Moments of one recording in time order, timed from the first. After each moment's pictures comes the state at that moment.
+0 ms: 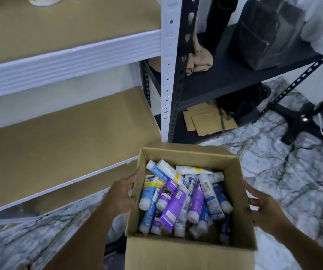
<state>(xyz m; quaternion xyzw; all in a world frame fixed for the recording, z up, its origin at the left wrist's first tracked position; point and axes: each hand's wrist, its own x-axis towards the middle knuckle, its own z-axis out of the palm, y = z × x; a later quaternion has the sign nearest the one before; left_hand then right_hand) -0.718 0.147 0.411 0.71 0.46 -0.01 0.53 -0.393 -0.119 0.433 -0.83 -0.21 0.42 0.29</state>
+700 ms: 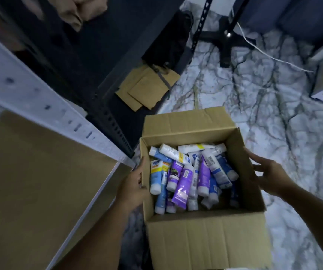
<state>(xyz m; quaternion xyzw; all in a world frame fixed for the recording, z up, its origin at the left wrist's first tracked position) -0.568 0.233 0.207 0.75 0.25 -0.19 0.58 -0.404 -0.138 0.293 -0.93 -0.02 0.28 0.24</state>
